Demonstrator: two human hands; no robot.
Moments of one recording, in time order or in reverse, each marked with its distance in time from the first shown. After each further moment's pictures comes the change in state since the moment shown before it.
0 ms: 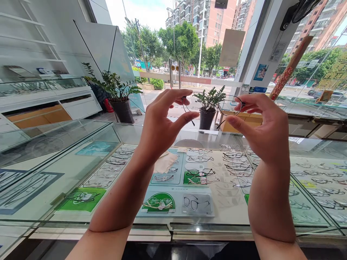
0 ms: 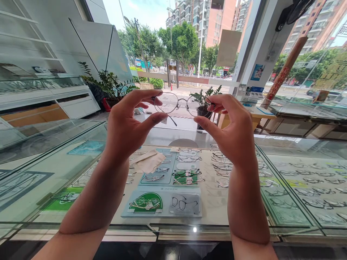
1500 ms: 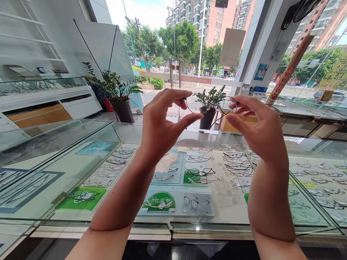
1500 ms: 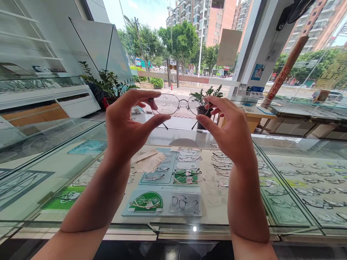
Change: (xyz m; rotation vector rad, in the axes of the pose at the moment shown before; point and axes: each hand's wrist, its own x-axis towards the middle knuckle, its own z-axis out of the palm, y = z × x) left_hand -0.003 0.003 0.004 0.054 0.089 0.087; right_hand 0.003 0.009 0.001 0.006 -0.082 0.021
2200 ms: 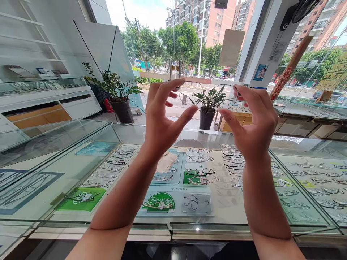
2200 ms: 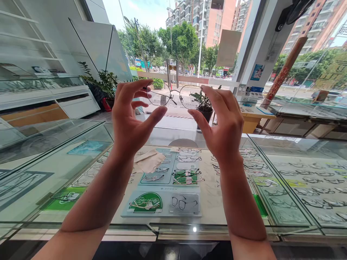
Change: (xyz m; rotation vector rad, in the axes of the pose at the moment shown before) left_hand -0.004 -0.020 0.011 0.052 0.048 -0.043; right_hand -0.001 -0.004 0.030 -0.238 0.254 -0.208
